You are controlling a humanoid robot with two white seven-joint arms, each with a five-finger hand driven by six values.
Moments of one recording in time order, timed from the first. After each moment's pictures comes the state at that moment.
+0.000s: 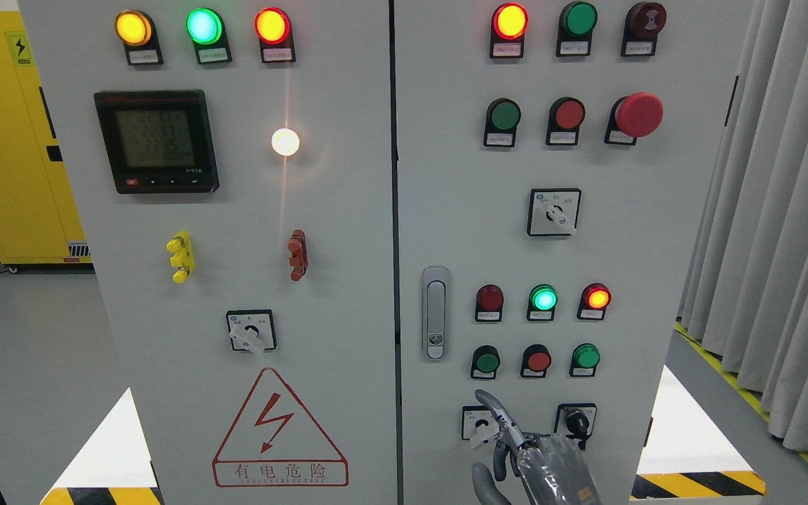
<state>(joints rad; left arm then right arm) 0.06 -0.10 -0.05 -0.10 0.07 -0.13 -0.05 -0.21 -0.01 0.13 -1.66 0.97 -0.37 -0.16</state>
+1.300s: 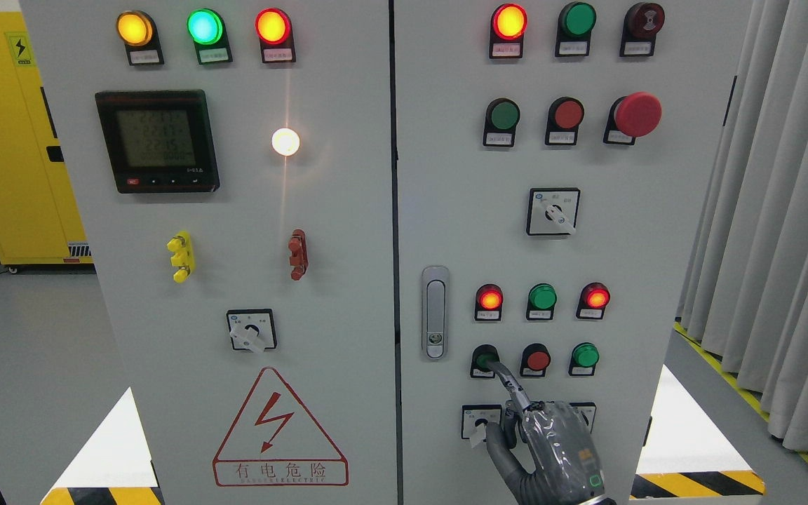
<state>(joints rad) 0.06 -0.10 -0.05 -0.10 0.07 -0.13 -0.05 -0.30 0.00 0.11 -1.53 0.97 -0.35 -0.16</state>
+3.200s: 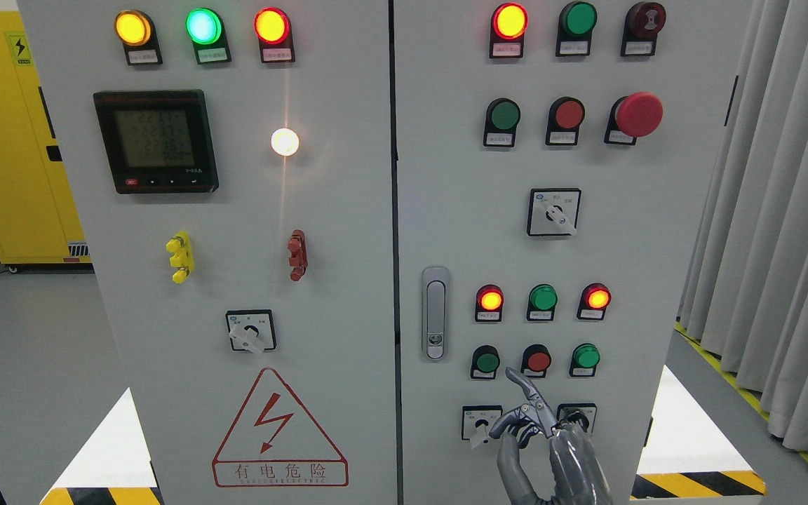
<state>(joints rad) 0.06 -0.10 -0.05 -0.10 0.07 -0.13 -0.05 -0.17 -0.03 0.16 -1.71 0.44 -0.39 -0.07</state>
